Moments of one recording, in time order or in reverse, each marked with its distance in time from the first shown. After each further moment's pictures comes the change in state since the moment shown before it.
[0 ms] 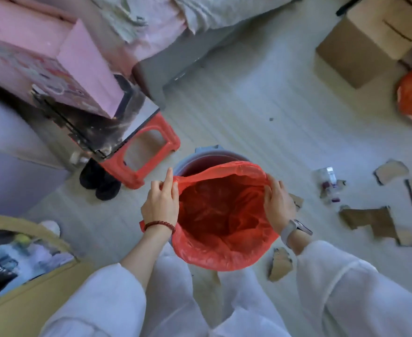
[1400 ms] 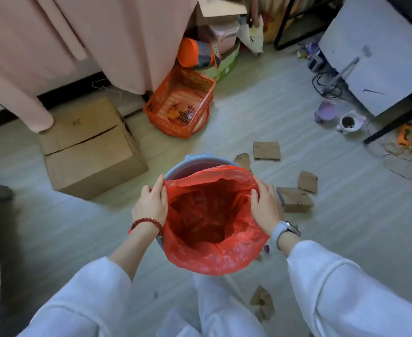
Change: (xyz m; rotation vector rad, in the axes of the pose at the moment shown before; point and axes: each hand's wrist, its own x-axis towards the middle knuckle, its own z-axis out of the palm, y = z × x) left_hand 0.261 0.931 0.388 0.414 -0.616 1.085; right_hand 0.421 0.486 -0.408 0.539 0.620 1.018
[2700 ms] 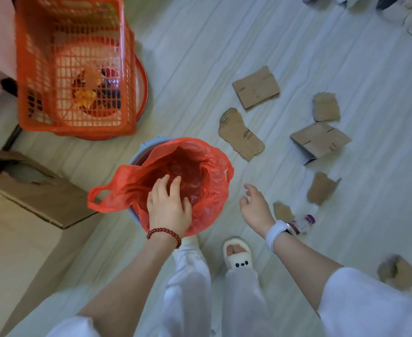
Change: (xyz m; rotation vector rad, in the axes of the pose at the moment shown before) left_hand 0.319 0.005 0.233 0.177 -0.395 0.513; right_hand 0.233 0.059 0.257 0.424 -0.185 0.747
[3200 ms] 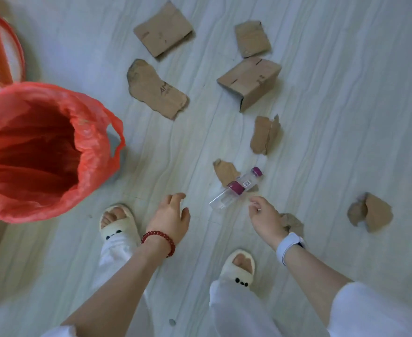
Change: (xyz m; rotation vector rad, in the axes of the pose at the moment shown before) left_hand -0.108 0.112 0.240 0.022 -0.425 0.116; right_hand -0.005 0.334 -0.063 0.156 0.127 0.199
